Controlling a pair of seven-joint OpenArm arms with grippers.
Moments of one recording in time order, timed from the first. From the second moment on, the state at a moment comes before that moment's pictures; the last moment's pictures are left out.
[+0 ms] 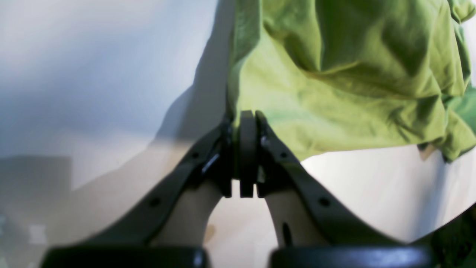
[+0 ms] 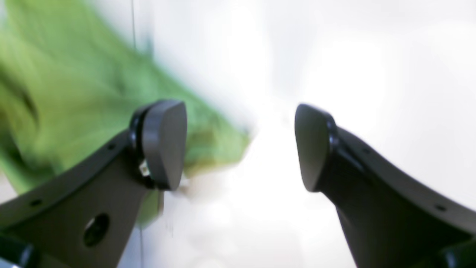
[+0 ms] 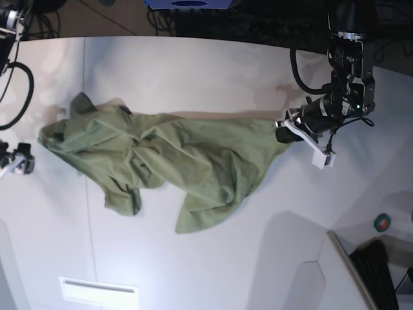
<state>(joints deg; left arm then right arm) 7.5 -15.9 -8.0 80.6 -39.1 -16.1 47.7 3.5 20.9 26.1 74.7 19.5 23.5 -55.9</state>
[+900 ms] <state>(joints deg) 10.3 -16.5 -8.0 87.0 -39.1 -16.1 48.0 -3.3 10.6 26.6 72.7 16.6 21.2 -58.0</state>
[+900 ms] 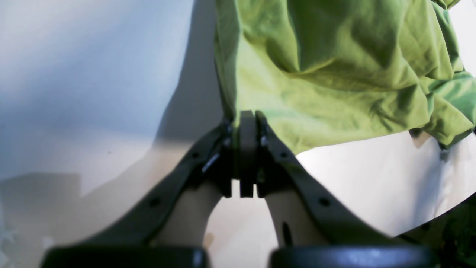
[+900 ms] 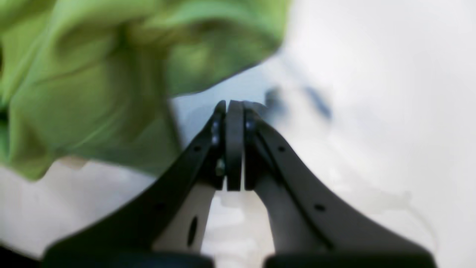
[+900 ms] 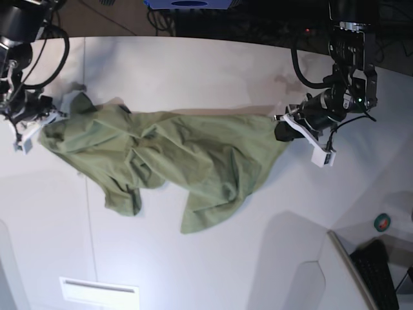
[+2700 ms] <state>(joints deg) 13.1 -18.3 -15.8 90.7 -39.4 -16.1 48.2 -0.6 18.1 11.3 62.5 19.6 17.7 -50.6</state>
